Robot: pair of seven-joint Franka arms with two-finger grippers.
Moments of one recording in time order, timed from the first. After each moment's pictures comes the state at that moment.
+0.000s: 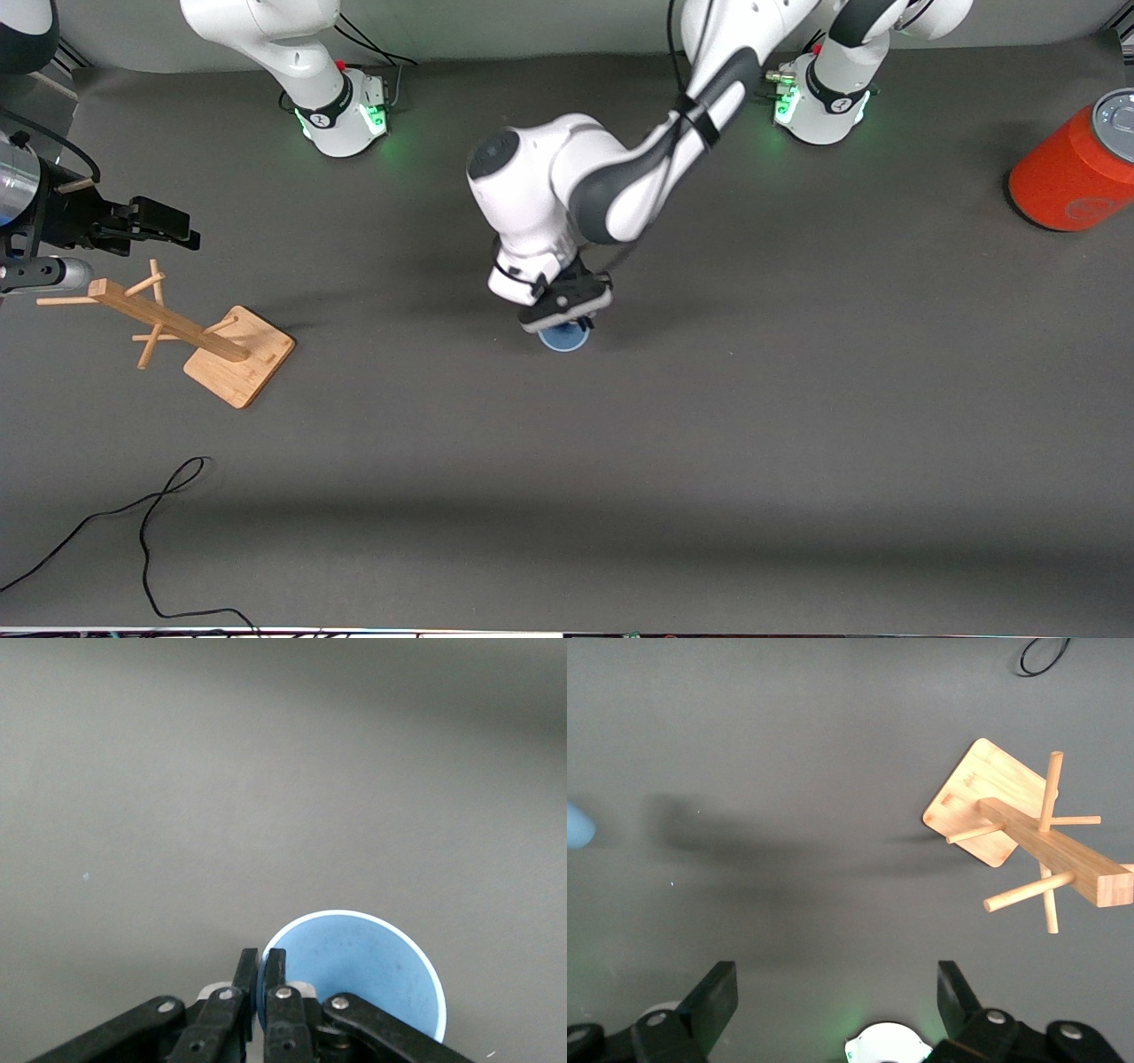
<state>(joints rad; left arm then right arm) -0.80 0.72 -0.18 -1.23 0.59 1.88 -1.43 0.09 0.05 -0.07 -1.50 0.08 1.39 0.03</state>
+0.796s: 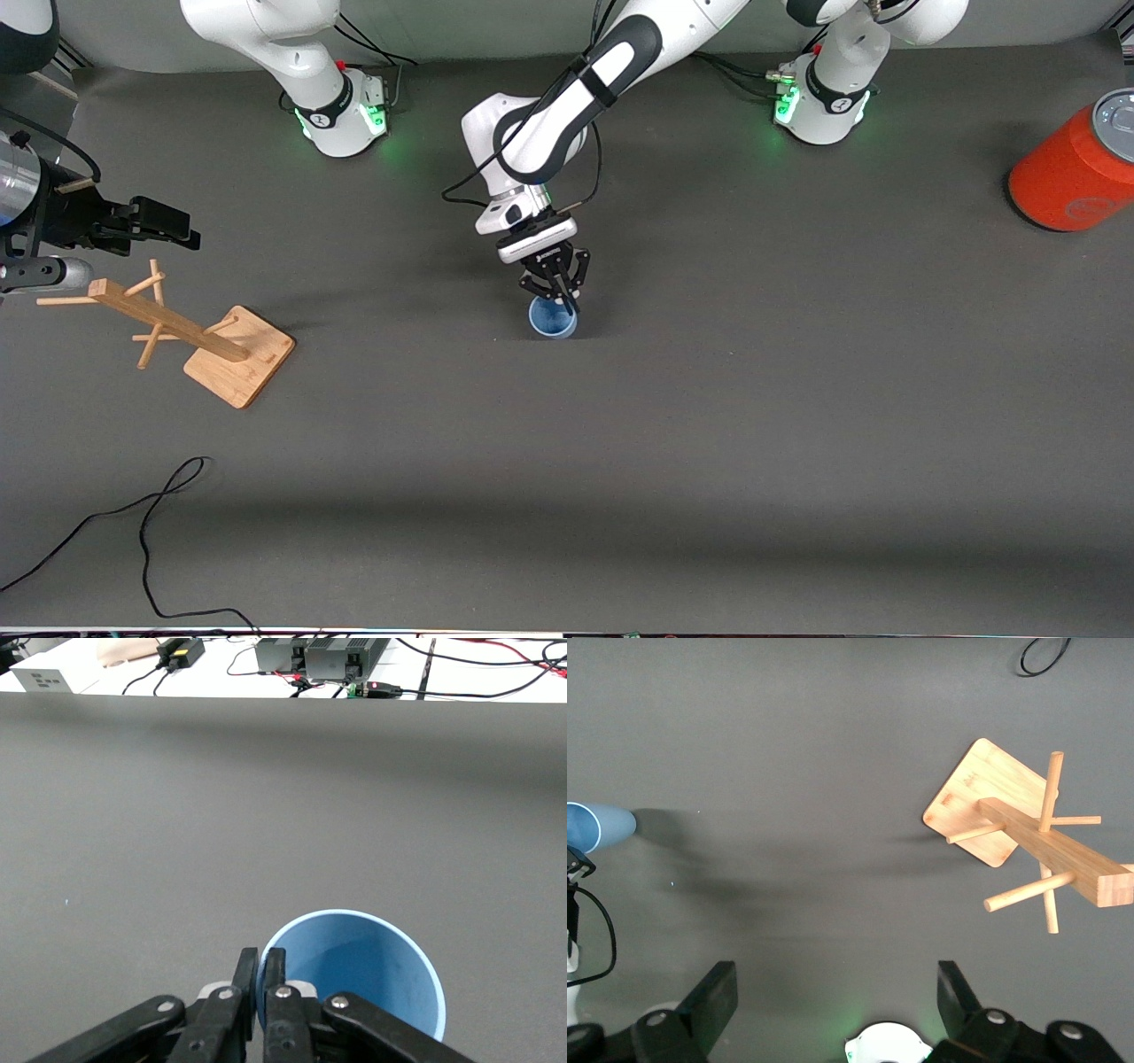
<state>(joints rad) -0.96 0.73 -0.18 -1.54 1.11 1.91 -2.02 0.10 0.05 -0.07 -1.50 0.08 1.39 0.03</state>
